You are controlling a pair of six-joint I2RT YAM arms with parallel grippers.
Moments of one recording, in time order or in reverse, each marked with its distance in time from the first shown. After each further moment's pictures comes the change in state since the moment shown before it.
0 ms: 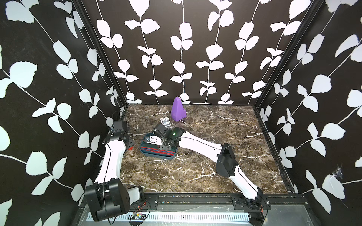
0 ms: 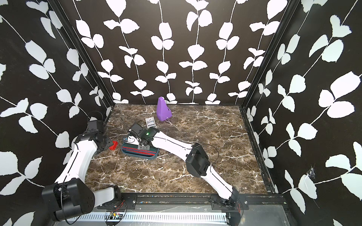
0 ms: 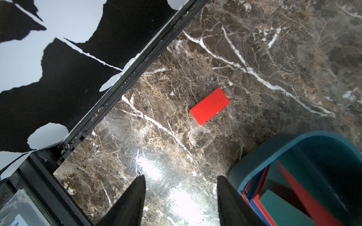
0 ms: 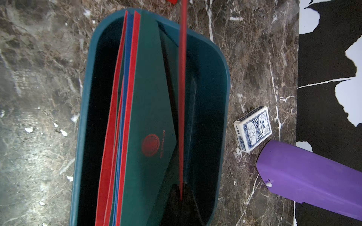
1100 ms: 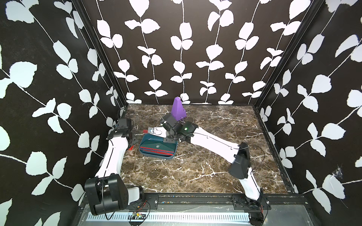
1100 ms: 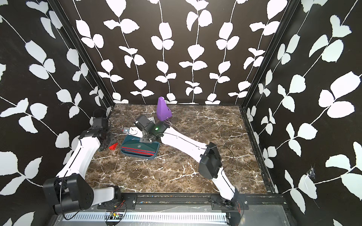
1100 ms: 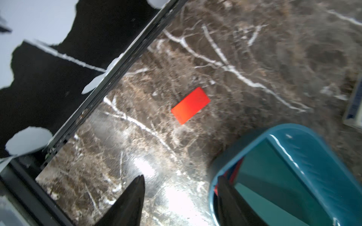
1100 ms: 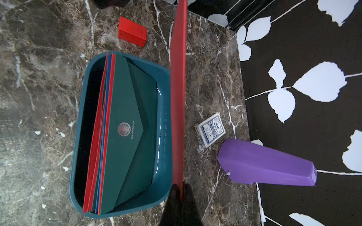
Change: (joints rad) left arm -0.047 0.047 0.016 0.000 0.006 -0.060; right arm -0.024 -0.238 -0.159 0.121 -0.009 -0.049
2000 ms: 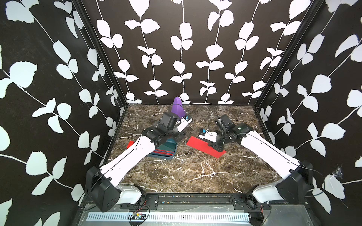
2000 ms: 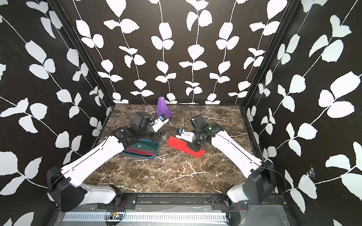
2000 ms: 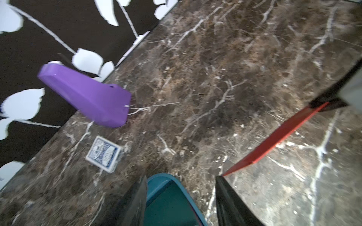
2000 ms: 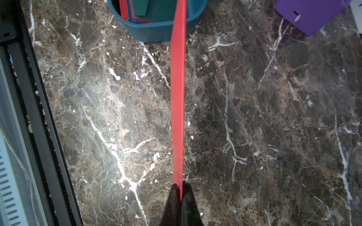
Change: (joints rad) left arm -0.789 0.050 0.211 0.306 0.234 0.758; right arm -0.458 -0.710 -0.843 -0.180 -0.411 0.014
